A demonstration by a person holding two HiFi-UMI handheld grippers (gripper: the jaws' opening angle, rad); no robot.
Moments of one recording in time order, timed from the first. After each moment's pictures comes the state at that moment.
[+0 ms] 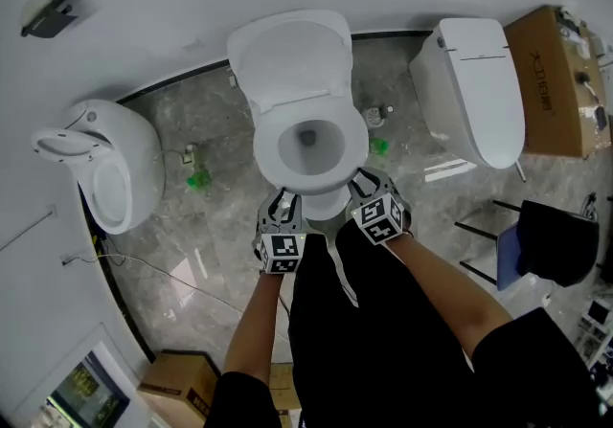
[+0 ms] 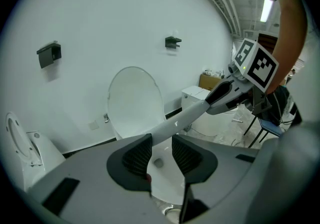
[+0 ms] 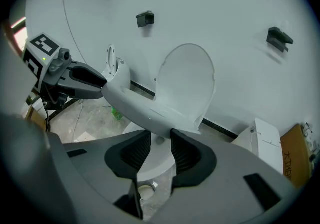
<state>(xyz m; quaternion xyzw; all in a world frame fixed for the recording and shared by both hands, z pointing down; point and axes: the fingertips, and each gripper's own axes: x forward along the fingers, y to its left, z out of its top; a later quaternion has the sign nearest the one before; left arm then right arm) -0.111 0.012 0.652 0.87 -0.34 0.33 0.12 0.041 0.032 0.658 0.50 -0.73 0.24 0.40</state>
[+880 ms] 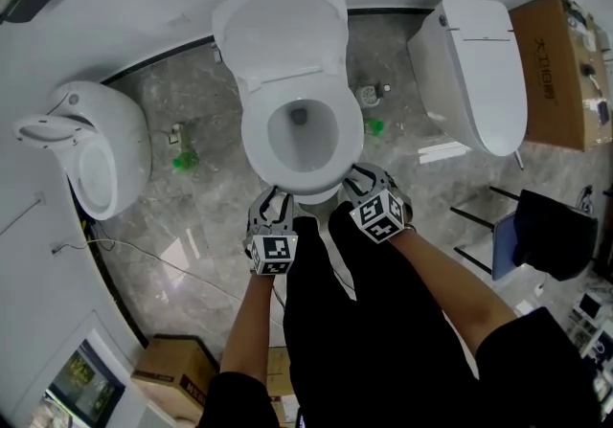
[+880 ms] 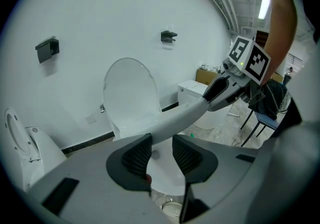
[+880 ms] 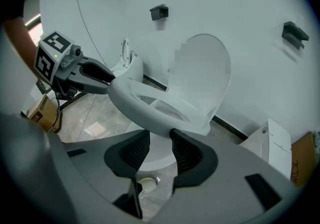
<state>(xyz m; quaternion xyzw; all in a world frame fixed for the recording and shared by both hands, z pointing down) -0.119 0.052 0.690 0.87 -0.32 0.35 0.12 0.033 0.069 0.696 0.43 -0.77 0.23 0.42</state>
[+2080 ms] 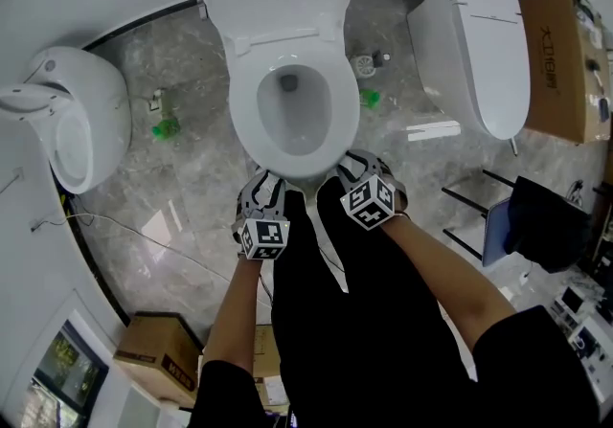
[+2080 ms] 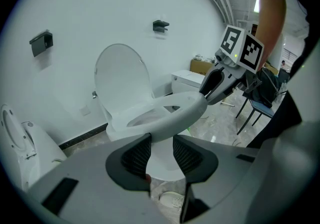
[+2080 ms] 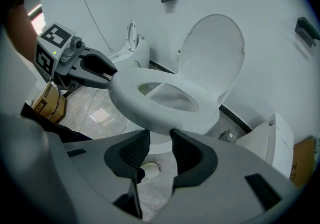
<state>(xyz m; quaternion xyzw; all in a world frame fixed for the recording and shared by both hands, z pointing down) -0.129 0.104 0.753 0.86 -0.29 0.39 0.12 0.026 0.123 0.758 0.38 -0.75 0.25 0.48</state>
